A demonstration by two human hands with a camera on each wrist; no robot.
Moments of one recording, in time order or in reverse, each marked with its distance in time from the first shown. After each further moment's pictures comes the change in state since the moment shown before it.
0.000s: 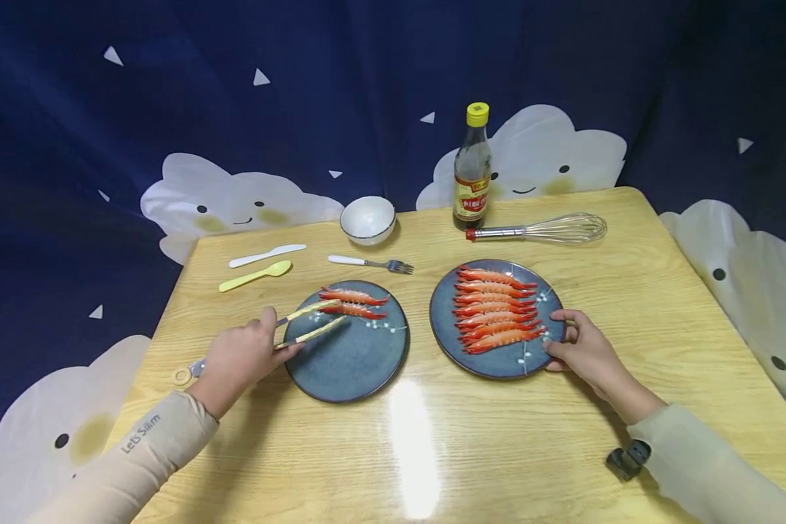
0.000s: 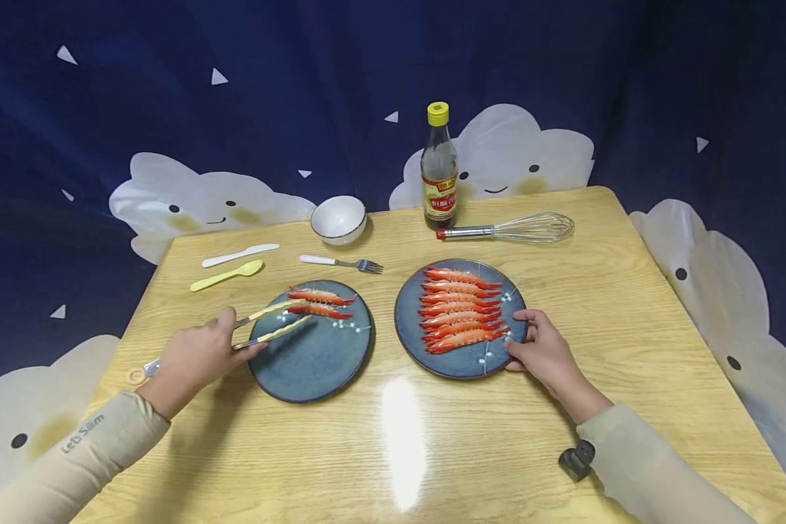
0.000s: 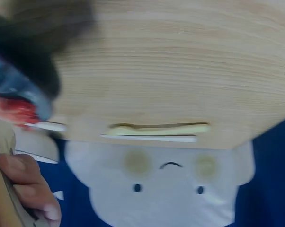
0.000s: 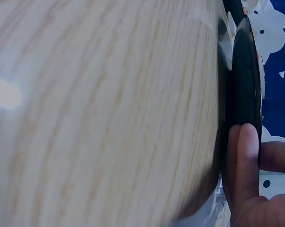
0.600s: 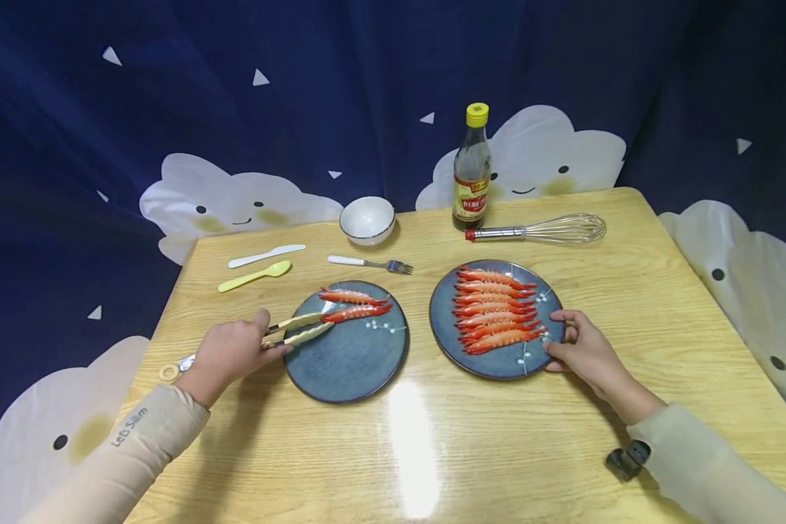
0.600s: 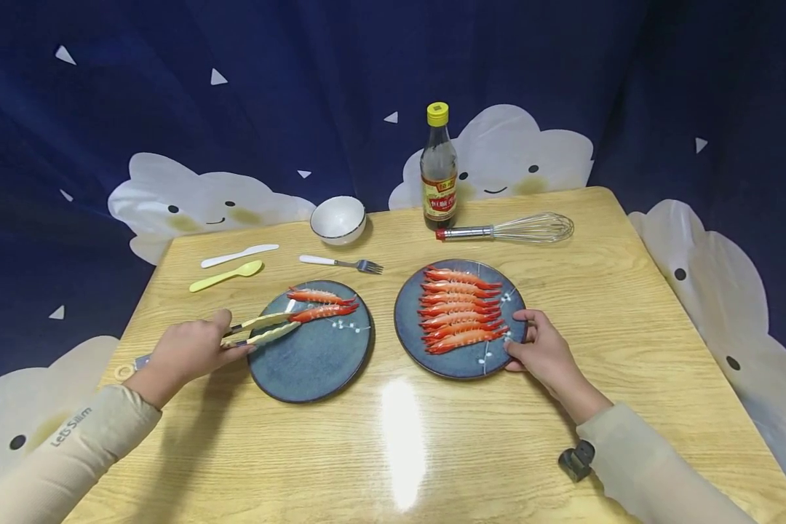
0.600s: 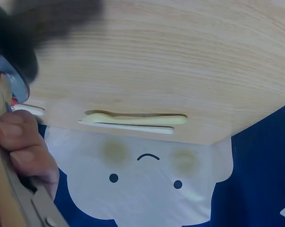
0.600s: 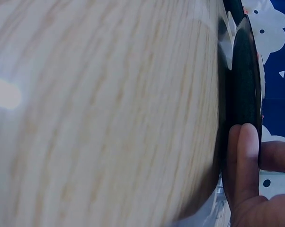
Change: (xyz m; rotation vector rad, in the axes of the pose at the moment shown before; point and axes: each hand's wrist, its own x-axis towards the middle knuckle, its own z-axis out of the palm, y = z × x) left_hand 0.001 -0.026 0.004 -0.079 -0.149 0.044; right_hand 0.001 0.001 -0.001 0.013 -0.007 -0.001
